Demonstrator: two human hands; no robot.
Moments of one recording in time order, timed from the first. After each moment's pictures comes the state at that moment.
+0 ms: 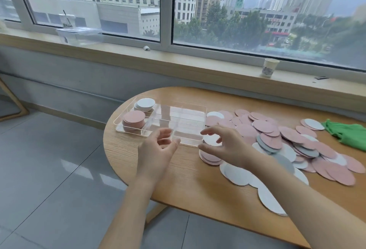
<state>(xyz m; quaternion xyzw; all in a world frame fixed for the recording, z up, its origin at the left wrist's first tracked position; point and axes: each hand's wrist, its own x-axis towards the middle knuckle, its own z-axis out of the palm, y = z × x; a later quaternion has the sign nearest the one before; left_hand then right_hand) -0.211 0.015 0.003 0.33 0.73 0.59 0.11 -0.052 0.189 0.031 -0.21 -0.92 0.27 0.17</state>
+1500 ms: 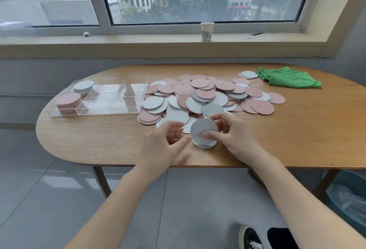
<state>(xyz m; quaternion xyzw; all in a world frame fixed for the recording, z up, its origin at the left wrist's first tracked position) -0.025 0.044 -0.021 0.49 0.67 0.51 0.22 0.159 0.167 -0.019 -0.36 -0.77 0.42 0.32</state>
